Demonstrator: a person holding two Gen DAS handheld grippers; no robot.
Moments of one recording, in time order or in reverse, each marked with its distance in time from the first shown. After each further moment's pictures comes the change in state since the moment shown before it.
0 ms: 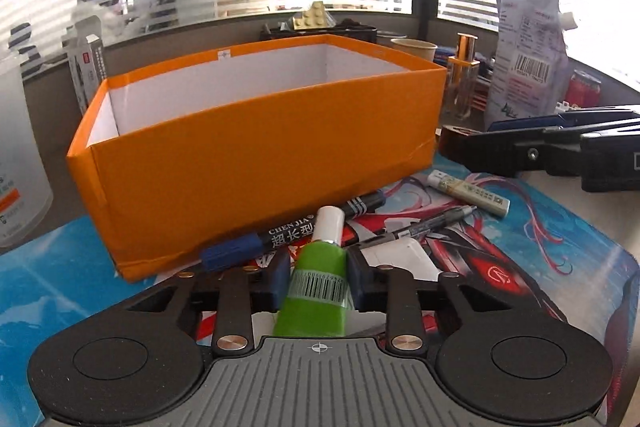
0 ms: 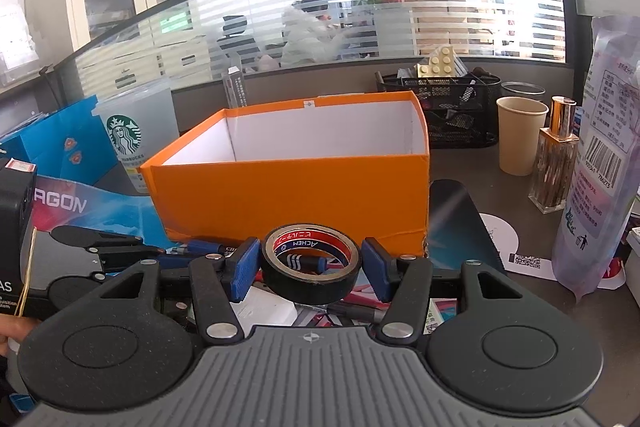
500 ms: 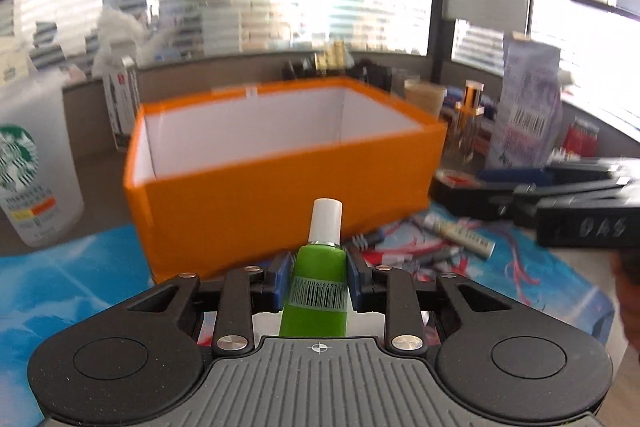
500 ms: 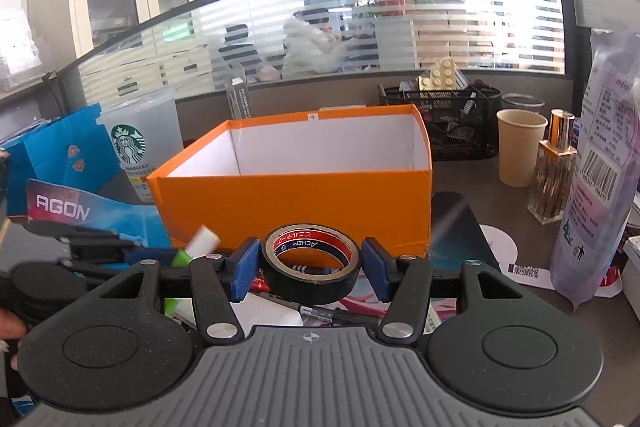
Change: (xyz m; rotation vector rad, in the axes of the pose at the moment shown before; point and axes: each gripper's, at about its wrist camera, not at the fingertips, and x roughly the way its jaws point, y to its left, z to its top) left arm -0.046 0.002 0.016 -0.069 -0.094 0.037; right arm -0.008 0.010 0.004 -0.016 -0.032 0.006
